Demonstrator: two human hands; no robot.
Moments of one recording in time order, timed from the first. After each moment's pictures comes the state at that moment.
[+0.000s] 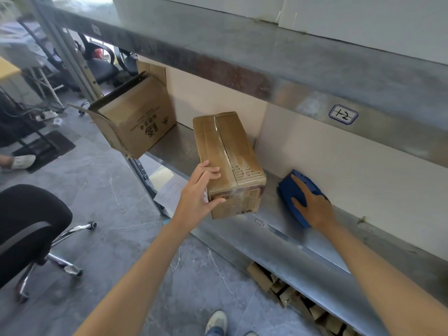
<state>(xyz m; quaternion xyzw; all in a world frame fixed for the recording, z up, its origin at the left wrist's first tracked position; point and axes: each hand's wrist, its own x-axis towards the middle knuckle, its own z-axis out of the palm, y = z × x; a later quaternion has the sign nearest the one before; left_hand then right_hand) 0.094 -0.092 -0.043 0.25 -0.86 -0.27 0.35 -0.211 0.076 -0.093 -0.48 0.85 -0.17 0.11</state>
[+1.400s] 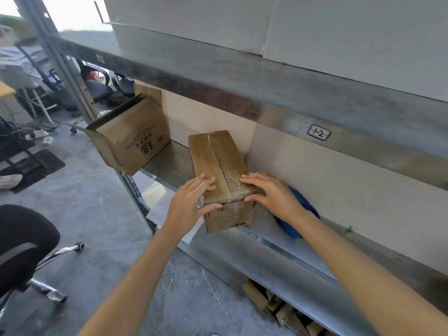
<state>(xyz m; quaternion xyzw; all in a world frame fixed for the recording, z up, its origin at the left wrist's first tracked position) 0.094 -0.102 -0.024 0.25 -0.90 -0.17 0.33 -0.138 0.019 0.013 -0.66 0.69 -0.27 0.12</state>
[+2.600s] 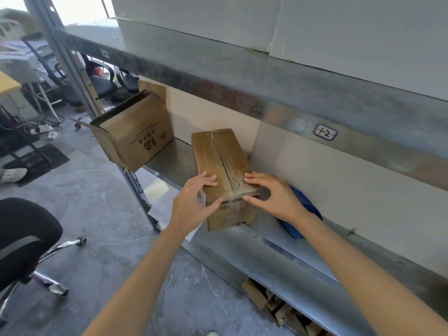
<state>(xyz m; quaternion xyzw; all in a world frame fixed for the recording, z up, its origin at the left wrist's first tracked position) 0.089 -0.089 -0.023 0.31 -0.82 -0.30 0.37 -0.137 0.022 0.006 -0.63 0.69 -0.33 0.15</state>
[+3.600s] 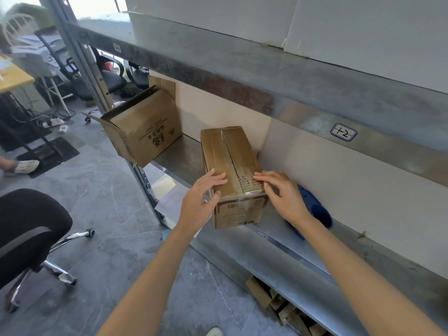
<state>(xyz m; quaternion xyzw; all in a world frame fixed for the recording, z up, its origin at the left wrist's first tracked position) 0.090 -0.088 -0.024 0.32 -0.80 -0.37 0.36 -0.127 0.019 0.003 -0.60 0.69 -0.40 0.13</state>
